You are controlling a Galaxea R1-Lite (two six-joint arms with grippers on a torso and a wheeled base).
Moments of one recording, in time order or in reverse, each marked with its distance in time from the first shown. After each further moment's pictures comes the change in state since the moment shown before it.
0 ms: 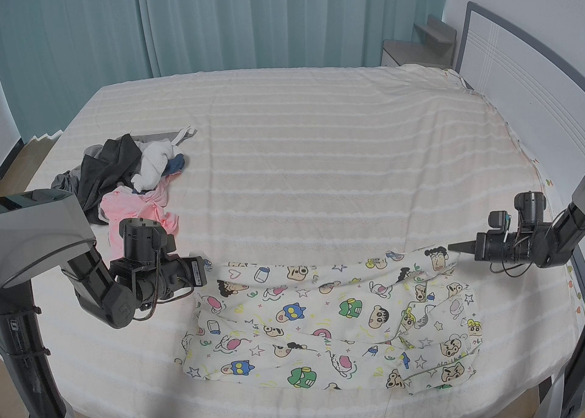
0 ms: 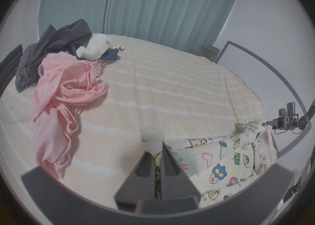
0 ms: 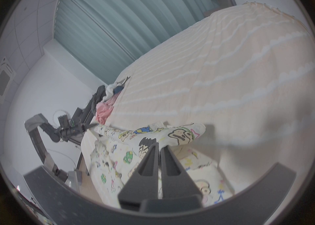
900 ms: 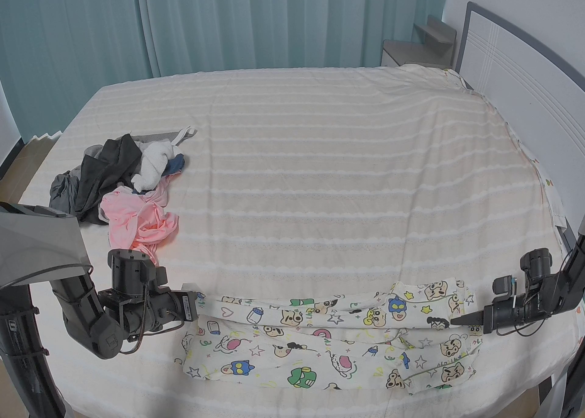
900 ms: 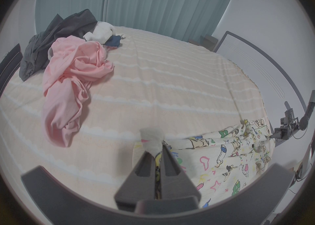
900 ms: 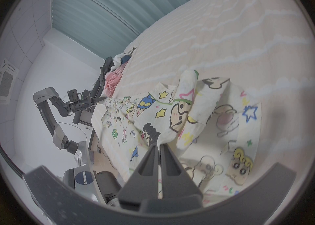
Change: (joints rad) left arm 0.001 -0.013 0.256 -0.155 -0.027 0.026; right arm -0.047 -0.053 0.436 0.004 0.076 -0.287
